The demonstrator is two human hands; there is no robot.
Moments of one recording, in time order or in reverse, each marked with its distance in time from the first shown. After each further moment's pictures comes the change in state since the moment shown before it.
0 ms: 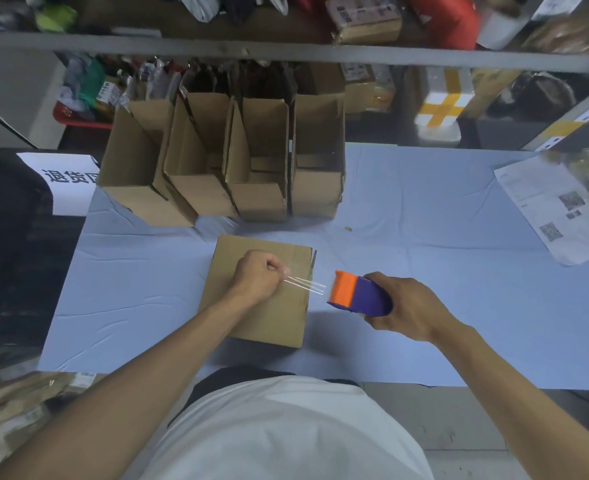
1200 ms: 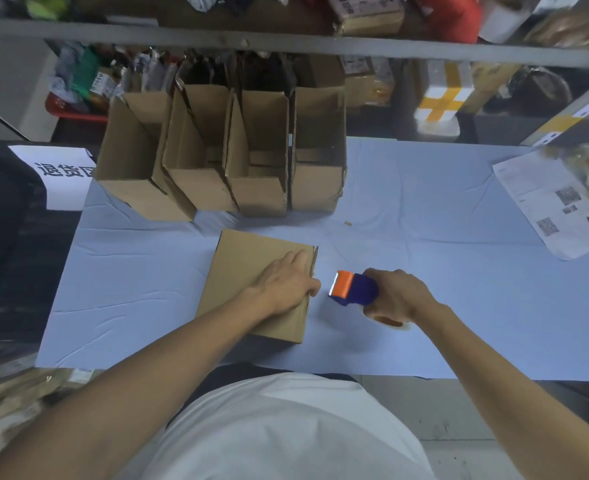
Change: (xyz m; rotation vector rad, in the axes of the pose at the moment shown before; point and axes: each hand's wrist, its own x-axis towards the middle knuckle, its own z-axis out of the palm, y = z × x) left_hand -0.001 0.008 0.030 0.698 -0.318 0.451; right_hand 0.025 -0.005 0.010 -0.109 -0.180 0.210
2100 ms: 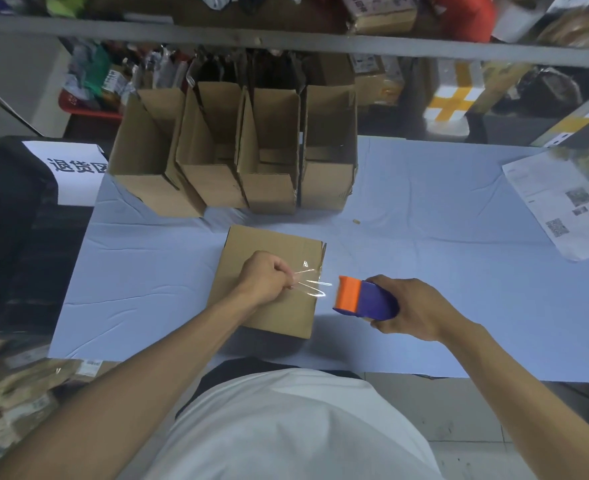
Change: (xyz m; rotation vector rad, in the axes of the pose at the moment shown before) left_hand -0.035 -0.026 -0.015 -0.754 0.197 -0.472; right_hand -0.036 0.002 0.001 0.120 0.097 -0.231
